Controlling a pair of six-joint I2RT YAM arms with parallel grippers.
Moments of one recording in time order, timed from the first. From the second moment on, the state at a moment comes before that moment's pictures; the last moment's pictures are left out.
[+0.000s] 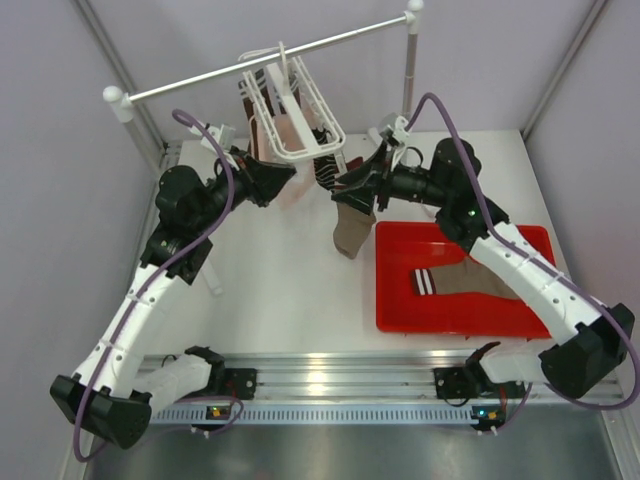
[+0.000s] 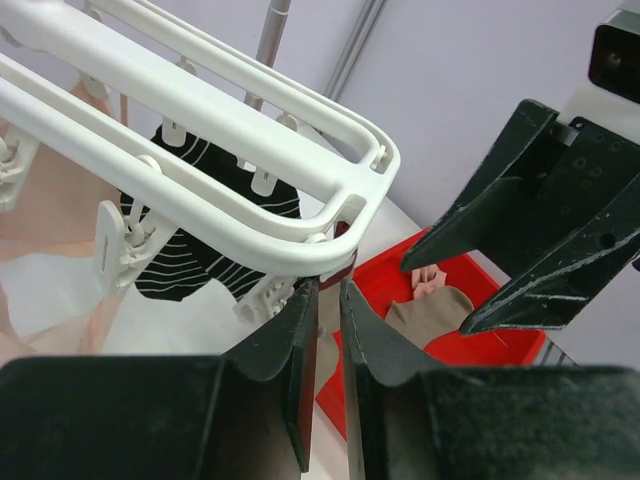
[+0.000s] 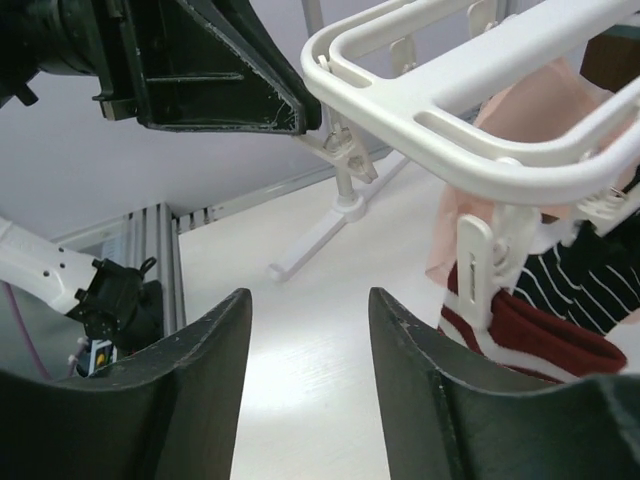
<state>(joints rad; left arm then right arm) -0.36 1.04 1.15 0.00 0.43 -0.45 0.57 1.28 1.27 0.02 -0.72 0.17</state>
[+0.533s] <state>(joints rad) -0.36 1.04 1.15 0.00 0.44 -0.50 0.71 1.44 1.27 0.19 -0.50 0.06</state>
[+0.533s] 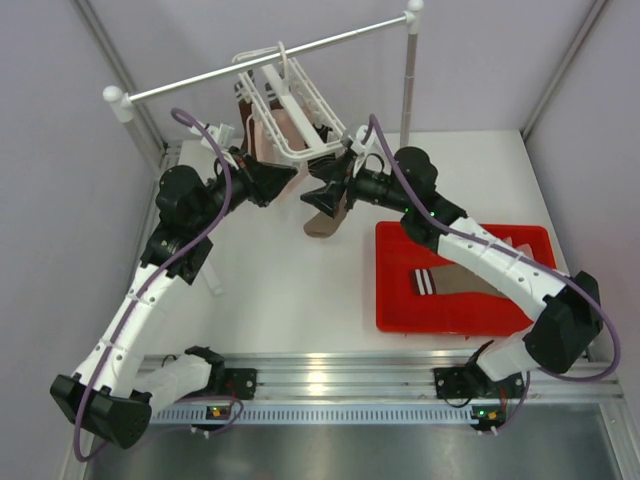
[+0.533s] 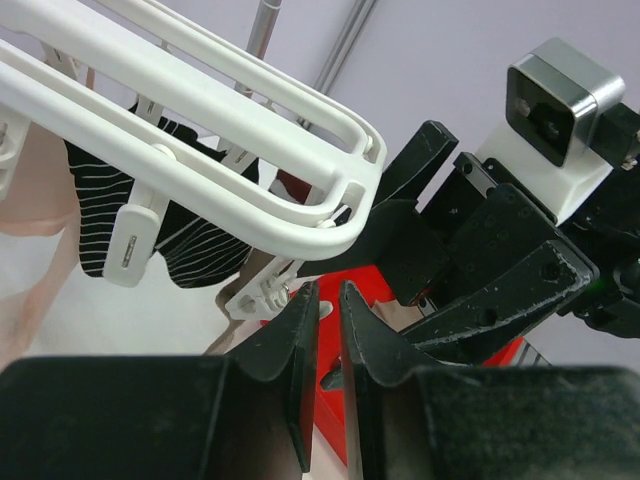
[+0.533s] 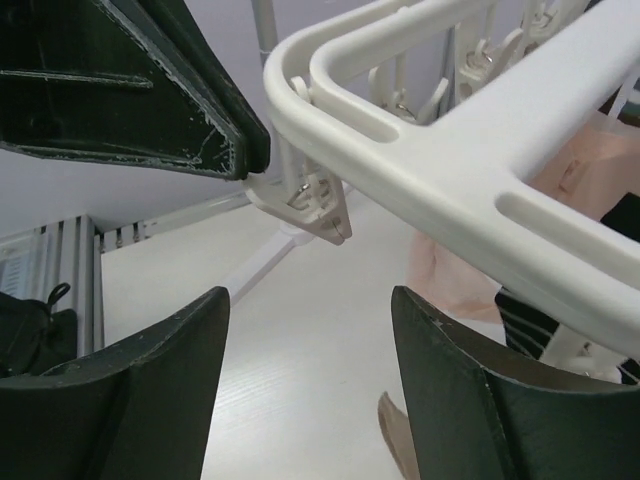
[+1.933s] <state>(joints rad) -0.36 1.07 1.15 0.01 0.57 -0.45 0.72 1.46 1.27 0.32 -0.57 -0.02</state>
